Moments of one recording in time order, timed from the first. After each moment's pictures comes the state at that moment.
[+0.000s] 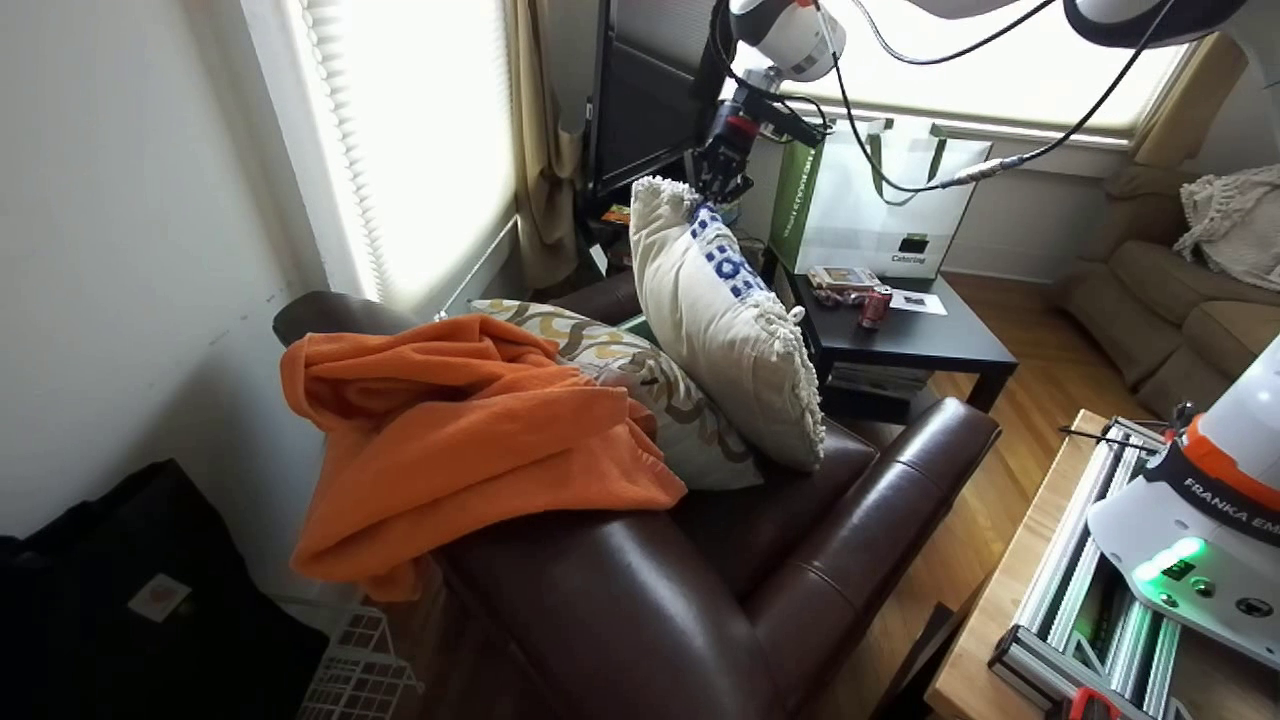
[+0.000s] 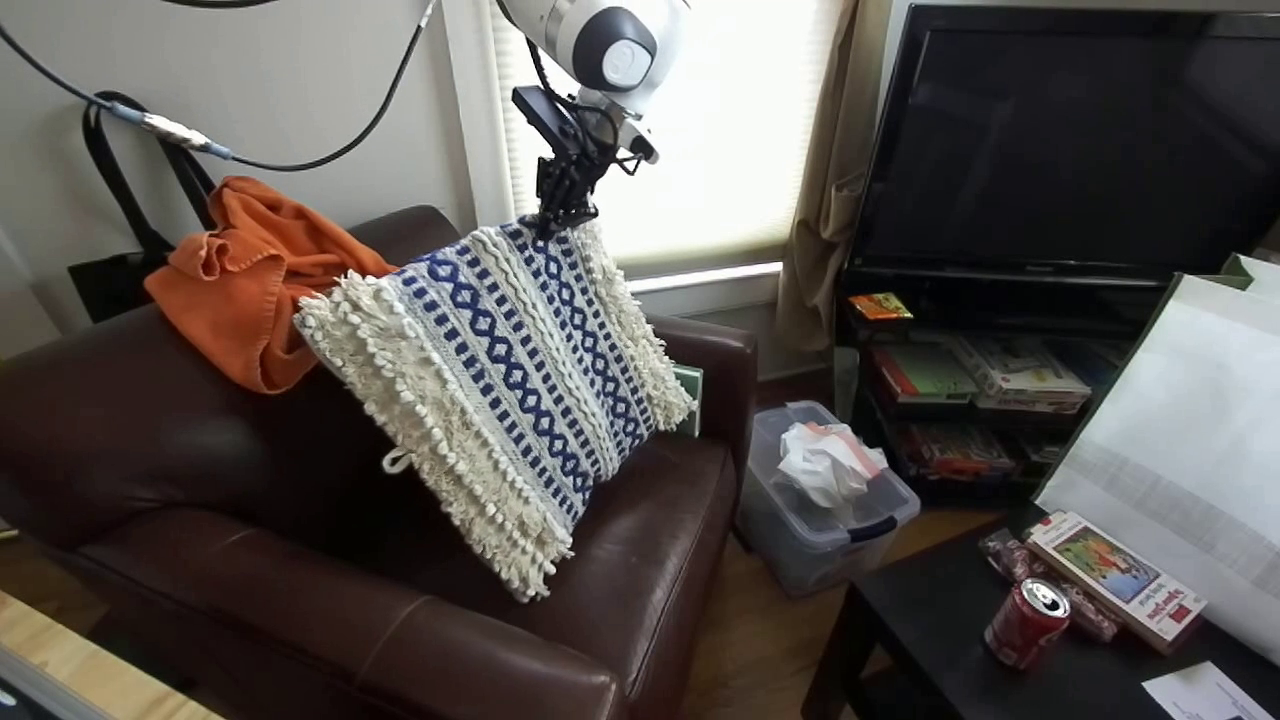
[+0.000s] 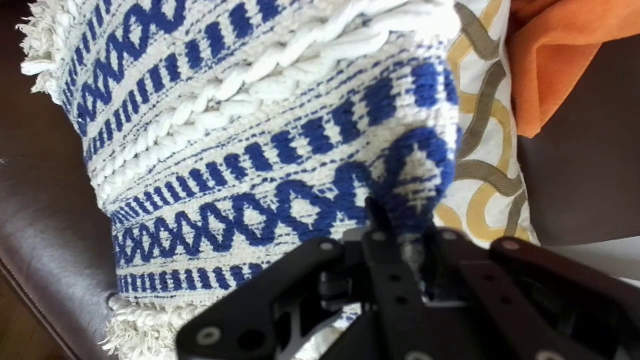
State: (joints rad) arm -0.13 0.72 0.00 -1.28 0.50 1.78 0.10
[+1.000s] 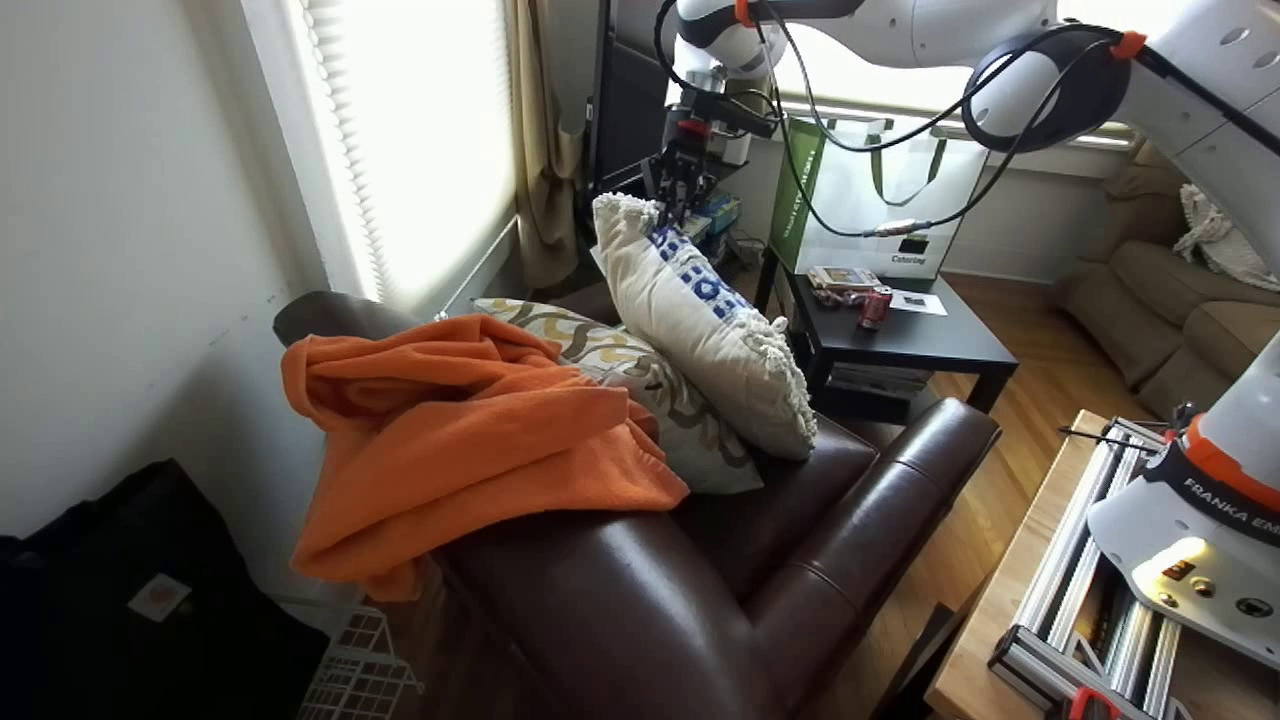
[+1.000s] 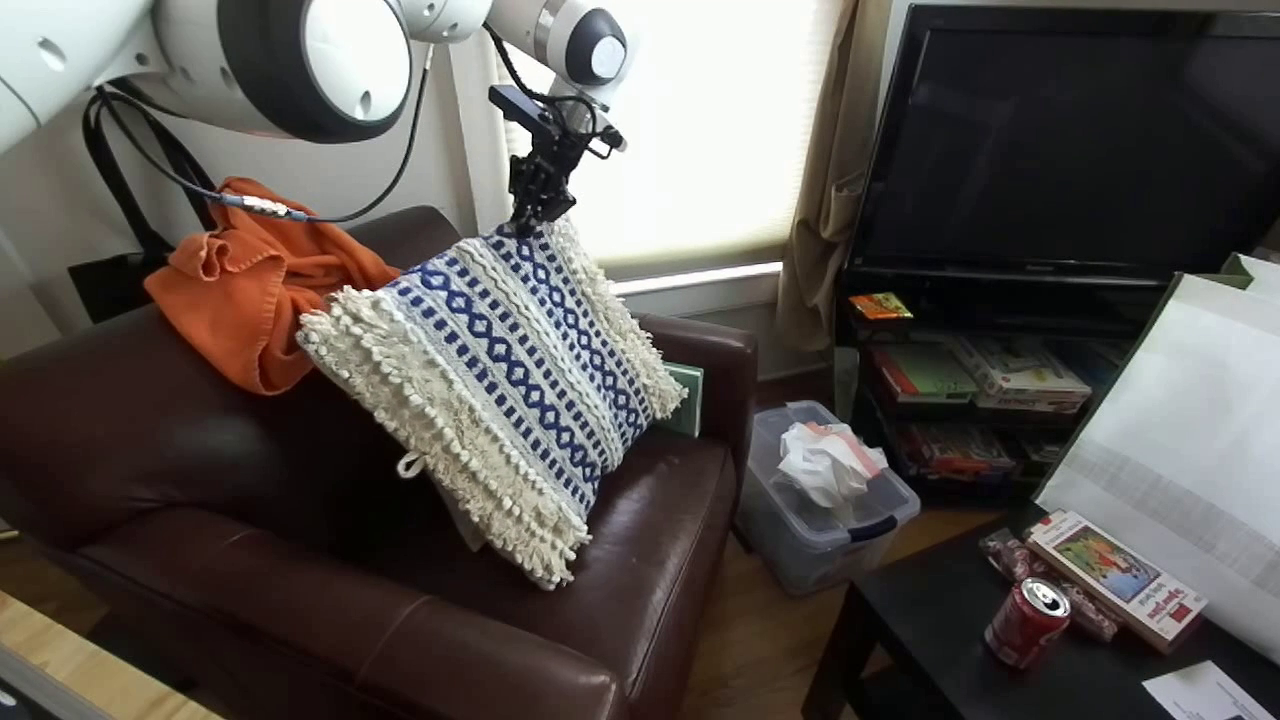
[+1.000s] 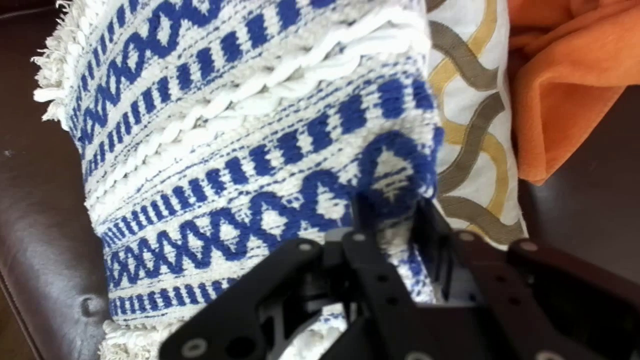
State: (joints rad) arm -0.06 1.05 0.05 -0.71 0.36 1.48 0.25
